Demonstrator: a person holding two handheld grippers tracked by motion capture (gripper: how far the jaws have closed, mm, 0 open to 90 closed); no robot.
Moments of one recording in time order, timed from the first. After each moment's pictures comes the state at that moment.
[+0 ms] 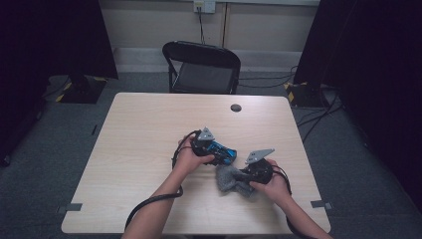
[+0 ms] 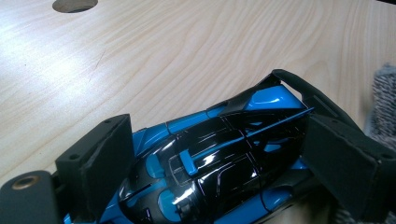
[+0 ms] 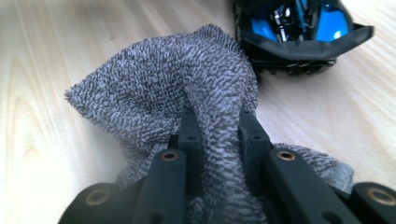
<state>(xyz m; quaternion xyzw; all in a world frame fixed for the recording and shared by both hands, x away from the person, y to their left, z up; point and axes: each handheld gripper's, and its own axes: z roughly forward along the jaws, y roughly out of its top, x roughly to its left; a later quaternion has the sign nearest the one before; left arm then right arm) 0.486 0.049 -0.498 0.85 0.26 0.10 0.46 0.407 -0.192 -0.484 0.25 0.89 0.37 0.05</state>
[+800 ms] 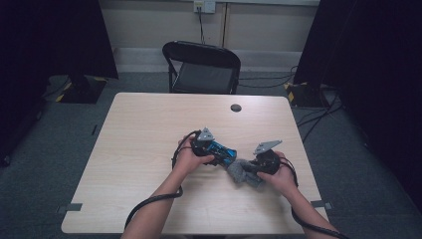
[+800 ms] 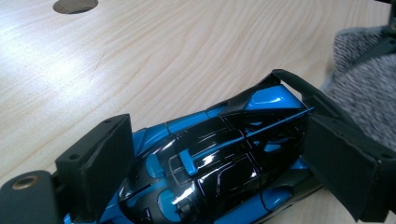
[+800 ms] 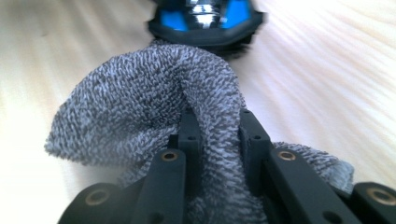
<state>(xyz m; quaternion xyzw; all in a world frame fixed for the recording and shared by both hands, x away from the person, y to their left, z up) 0.485 0.050 -0.498 0.84 0.26 0.10 0.46 0.436 -0.220 -0.483 0.29 0.89 0.35 0.07</state>
